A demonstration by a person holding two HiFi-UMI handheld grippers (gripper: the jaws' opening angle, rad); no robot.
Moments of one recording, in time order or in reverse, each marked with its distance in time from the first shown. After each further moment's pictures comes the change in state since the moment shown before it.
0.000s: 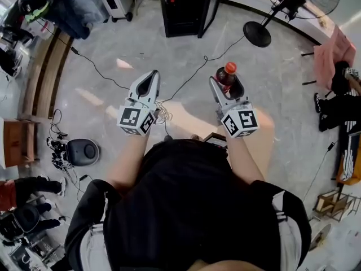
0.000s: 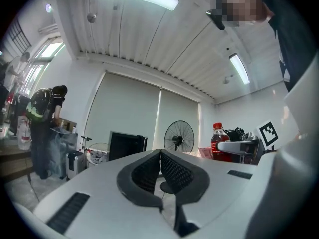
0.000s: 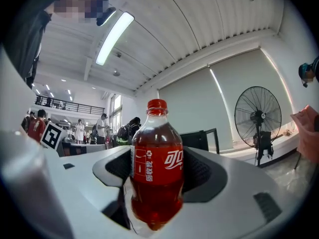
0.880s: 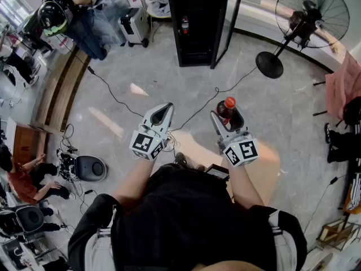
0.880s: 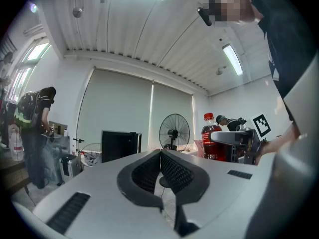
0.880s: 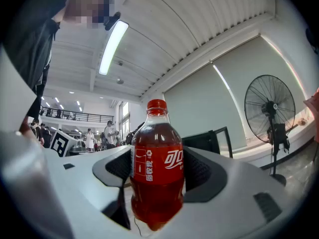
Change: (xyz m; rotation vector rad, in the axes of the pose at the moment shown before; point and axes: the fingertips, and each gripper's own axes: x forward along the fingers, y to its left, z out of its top) left arm 0.035 -0.027 -0.012 0.053 0.113 -0.075; right arm 0.014 -0.010 0.011 0.081 -0.007 0.115
